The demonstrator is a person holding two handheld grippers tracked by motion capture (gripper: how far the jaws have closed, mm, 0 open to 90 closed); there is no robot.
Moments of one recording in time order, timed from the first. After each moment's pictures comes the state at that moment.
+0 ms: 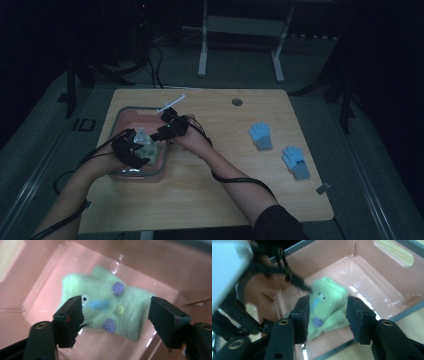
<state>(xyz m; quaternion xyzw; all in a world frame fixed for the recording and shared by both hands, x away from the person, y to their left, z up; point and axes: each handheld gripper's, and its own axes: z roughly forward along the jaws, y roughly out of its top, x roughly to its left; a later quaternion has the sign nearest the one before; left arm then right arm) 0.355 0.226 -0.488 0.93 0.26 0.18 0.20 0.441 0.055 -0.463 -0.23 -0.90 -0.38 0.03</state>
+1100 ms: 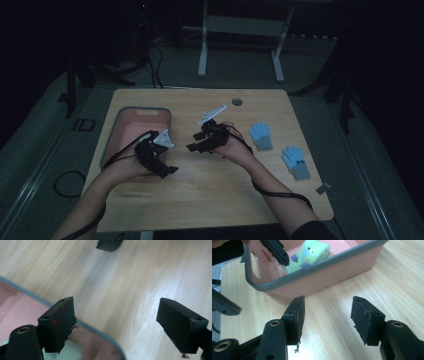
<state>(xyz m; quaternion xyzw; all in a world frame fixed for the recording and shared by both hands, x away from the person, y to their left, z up) 0.332 0.151 -0.455 0.93 0.22 0.10 0.29 0.416 -0.062 -0.460 -0.19 -0.91 -0.38 0.00</state>
